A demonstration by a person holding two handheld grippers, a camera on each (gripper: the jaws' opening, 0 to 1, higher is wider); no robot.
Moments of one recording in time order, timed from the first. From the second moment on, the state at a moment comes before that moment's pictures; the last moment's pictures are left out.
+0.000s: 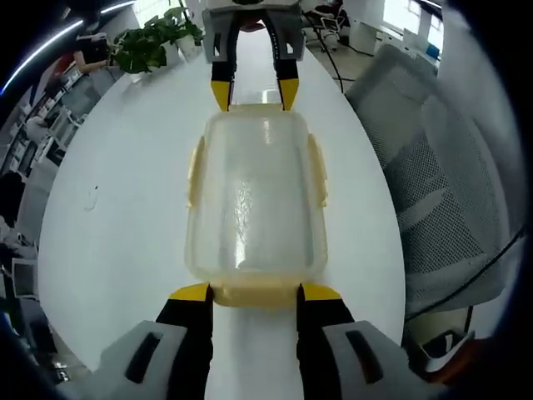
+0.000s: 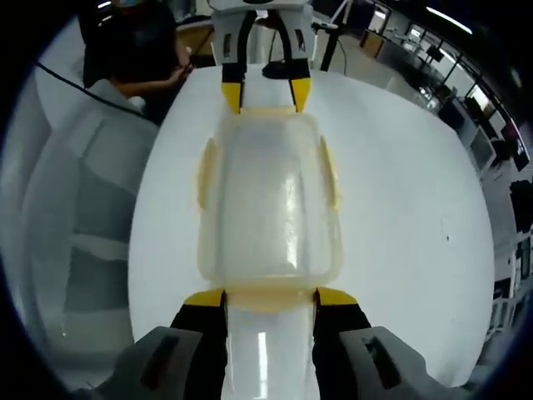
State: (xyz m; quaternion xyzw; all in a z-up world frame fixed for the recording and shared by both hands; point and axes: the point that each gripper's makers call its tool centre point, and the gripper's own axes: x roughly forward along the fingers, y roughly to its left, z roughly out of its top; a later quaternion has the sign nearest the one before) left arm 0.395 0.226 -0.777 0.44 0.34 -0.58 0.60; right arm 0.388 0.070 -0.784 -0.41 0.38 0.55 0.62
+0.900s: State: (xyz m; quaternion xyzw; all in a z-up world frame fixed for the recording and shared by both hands) left arm 0.395 0.182 -0.759 0.45 0.32 -0.59 0.59; right arm 0.384 0.027 -0.770 -0.42 0.38 0.54 0.63
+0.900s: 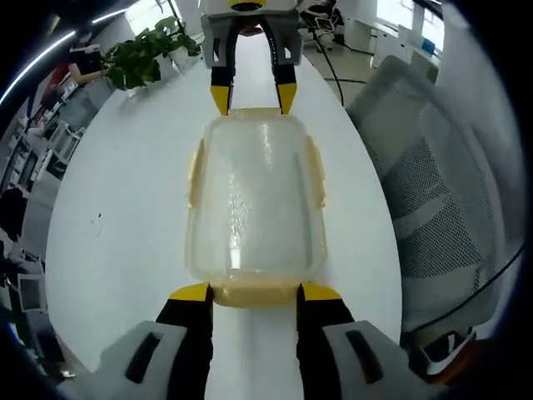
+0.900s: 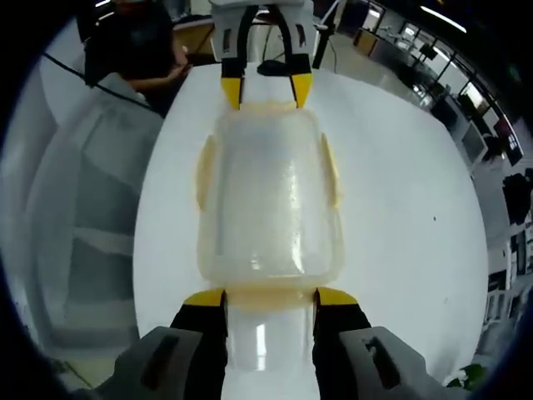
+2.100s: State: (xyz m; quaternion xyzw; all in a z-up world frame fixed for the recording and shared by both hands) left arm 0.392 0.125 -0.755 0.46 0.31 -0.59 0.59; right arm 0.379 -0.030 -0.766 -0.42 0.38 0.53 0.63
